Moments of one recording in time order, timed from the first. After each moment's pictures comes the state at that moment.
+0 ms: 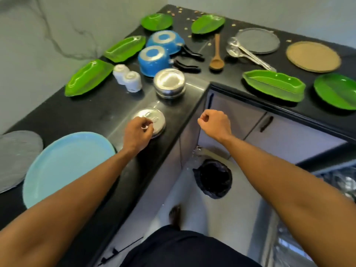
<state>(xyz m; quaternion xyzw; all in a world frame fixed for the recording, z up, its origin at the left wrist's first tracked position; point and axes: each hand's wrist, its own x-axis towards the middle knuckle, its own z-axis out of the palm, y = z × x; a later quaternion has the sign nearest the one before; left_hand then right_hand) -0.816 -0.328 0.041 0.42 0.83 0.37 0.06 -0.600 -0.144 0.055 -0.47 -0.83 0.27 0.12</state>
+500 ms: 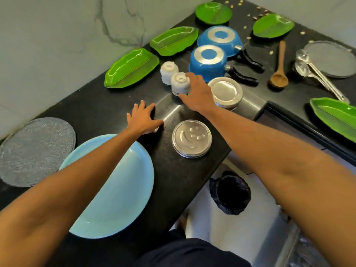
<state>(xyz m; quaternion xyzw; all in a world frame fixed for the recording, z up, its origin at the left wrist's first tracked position) -0.991 -0.327 0.041 0.32 0.92 0.10 0.20 -0.883 -0.138 0.077 -0.30 -0.91 0.26 0.12</state>
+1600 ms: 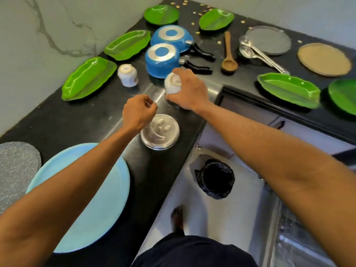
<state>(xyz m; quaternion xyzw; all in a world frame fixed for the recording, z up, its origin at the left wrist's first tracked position) -0.901 -0.269 0.091 0.39 0.87 0.30 0.07 -0.779 -0.127 0.111 -0.38 -0.89 0.19 0.18</state>
